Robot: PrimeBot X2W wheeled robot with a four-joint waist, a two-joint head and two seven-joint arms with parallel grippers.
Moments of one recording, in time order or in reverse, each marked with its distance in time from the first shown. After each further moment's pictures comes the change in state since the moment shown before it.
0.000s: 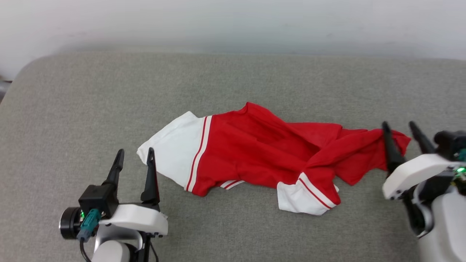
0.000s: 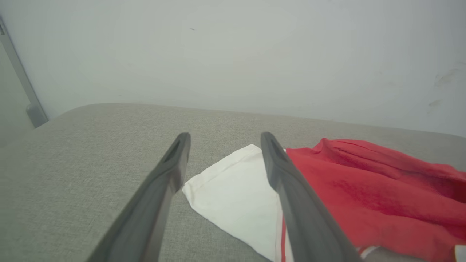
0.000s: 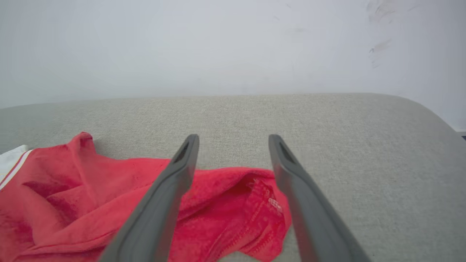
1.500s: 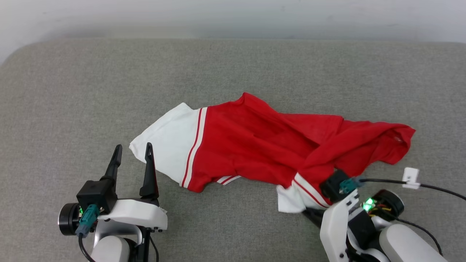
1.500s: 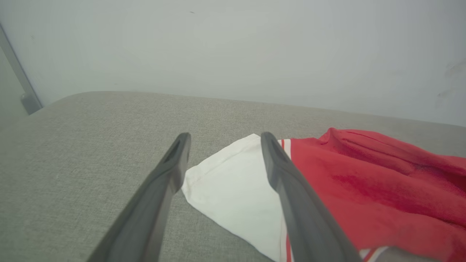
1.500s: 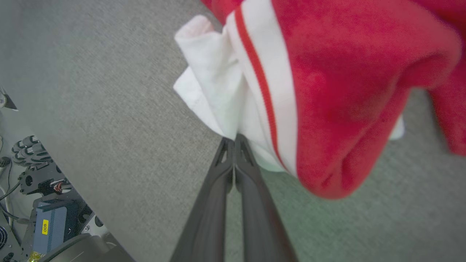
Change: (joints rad) left arm -0.013 0.005 -0.001 -0.004 -0.009 0.017 0.003; right arm 0.093 -0.220 0.681 -0.312 0.290 0.000 0.647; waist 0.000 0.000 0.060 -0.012
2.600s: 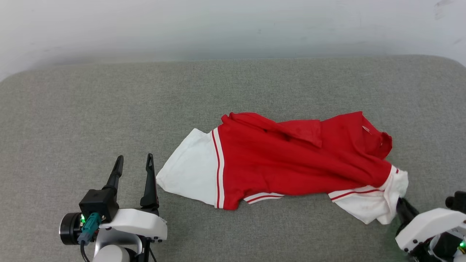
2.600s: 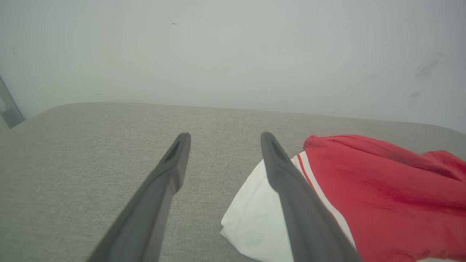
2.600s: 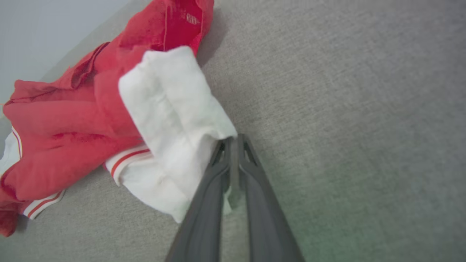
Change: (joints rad) left arm 0.039 0.010 -0.008 0.007 -0.003 0.005 0.002; right arm 0.178 0.319 -0.870 0.216 -0.046 0.000 -0.308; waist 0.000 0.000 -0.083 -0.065
